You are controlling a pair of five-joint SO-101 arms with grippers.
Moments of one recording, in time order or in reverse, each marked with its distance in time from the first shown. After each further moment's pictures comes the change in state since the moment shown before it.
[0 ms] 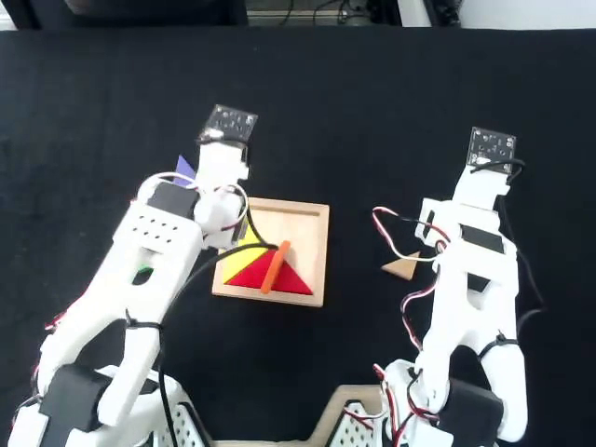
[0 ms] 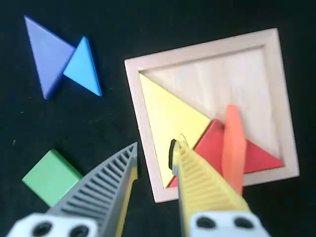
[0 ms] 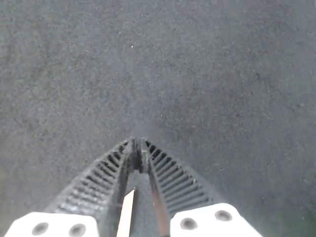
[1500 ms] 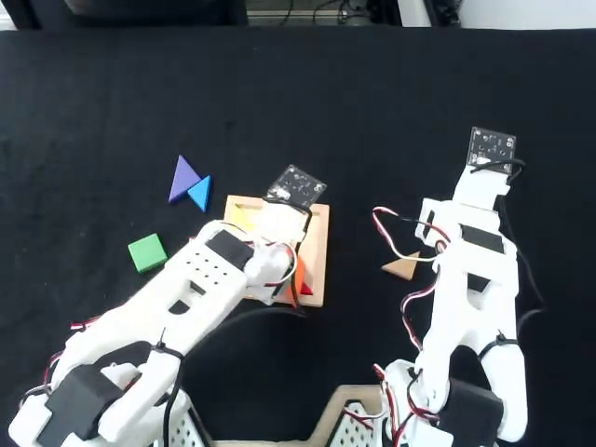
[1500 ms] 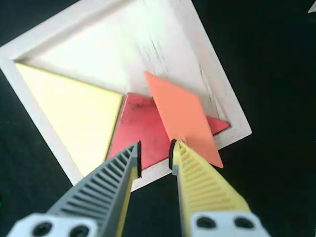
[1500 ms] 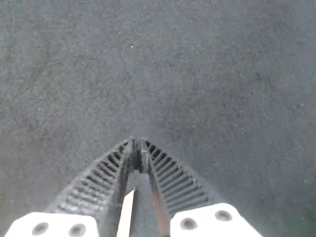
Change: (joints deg) left arm 16.7 0.0 13.8 -11.1 1.0; right arm 0.0 0.0 0.0 0.0 0.0
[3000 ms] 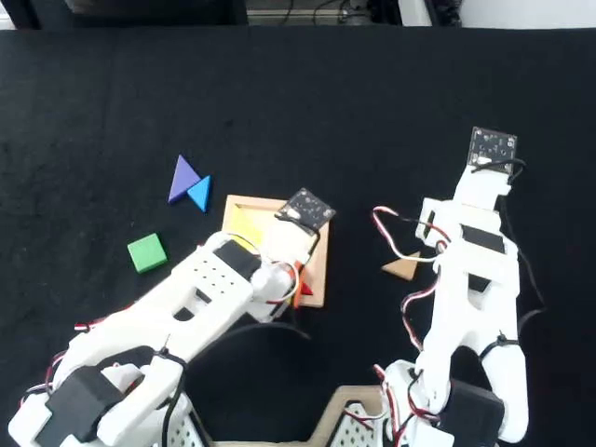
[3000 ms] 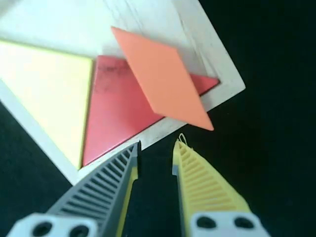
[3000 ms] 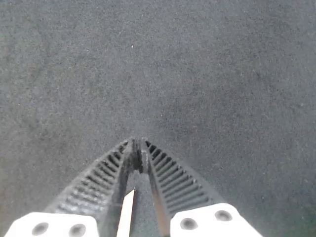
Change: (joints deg) left arm 3.3 0.0 1.9 5.1 -2.6; right arm 0.0 0.0 0.0 0.0 0.0
